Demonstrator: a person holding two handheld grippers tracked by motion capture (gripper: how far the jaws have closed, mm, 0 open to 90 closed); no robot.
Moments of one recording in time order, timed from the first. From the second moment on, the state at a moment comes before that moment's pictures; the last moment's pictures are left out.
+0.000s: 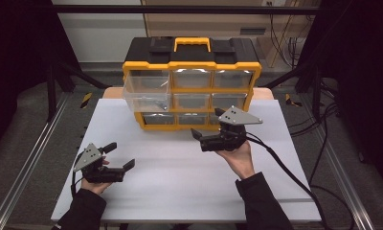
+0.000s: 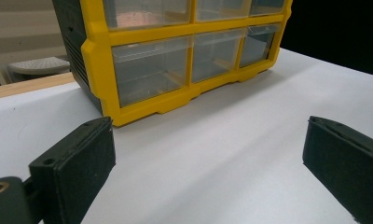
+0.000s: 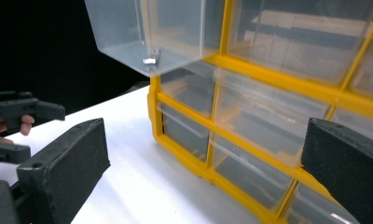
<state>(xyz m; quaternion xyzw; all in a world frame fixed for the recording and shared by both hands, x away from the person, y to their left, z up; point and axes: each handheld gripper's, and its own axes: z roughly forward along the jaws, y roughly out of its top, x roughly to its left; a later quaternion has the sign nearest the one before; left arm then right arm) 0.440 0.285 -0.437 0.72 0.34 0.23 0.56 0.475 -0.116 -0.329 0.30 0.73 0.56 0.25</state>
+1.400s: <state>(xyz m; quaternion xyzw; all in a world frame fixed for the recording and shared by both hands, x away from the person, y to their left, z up) 0.439 0.282 -0.438 0.73 0.33 0.23 0.56 0.440 -0.211 -0.444 0.34 0.72 0.56 0.22</state>
